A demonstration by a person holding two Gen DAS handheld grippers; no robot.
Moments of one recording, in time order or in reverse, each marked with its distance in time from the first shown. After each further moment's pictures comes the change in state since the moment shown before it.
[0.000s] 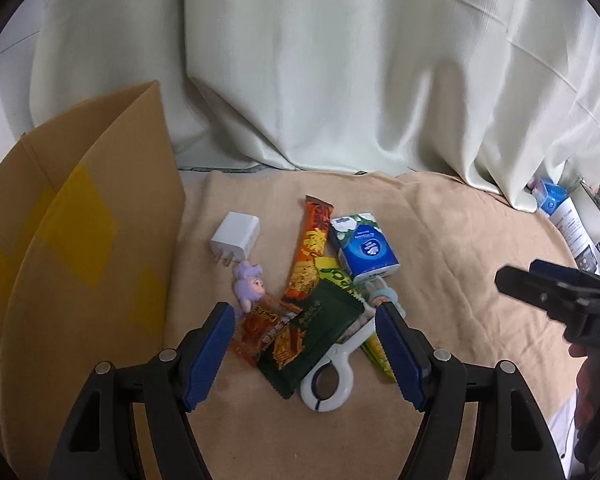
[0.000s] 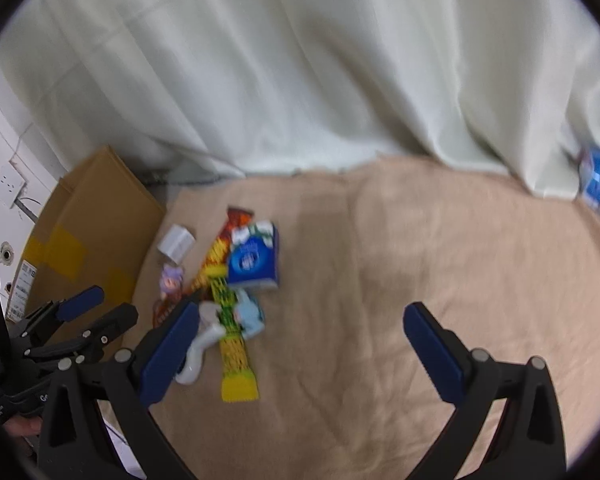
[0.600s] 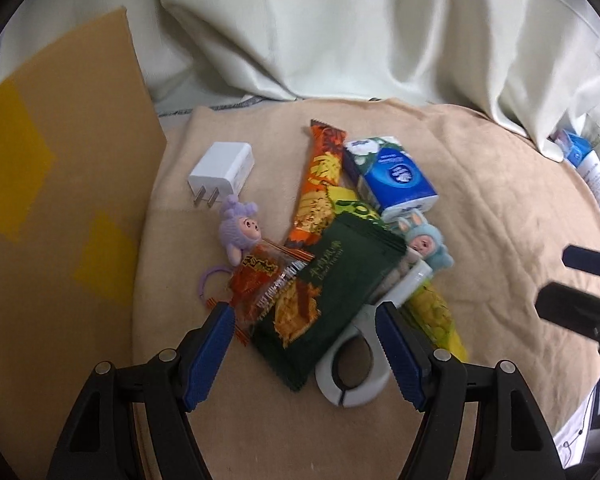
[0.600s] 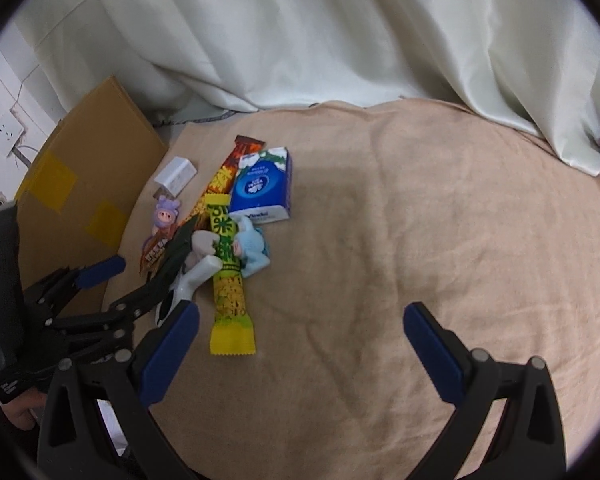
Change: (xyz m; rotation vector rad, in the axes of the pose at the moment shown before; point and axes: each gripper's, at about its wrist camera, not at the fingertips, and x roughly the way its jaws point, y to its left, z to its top) left arm 0.068 0.005 -0.023 0.045 0.155 0.029; right arm 0.032 0.008 -0.040 -0.071 0.115 0.003
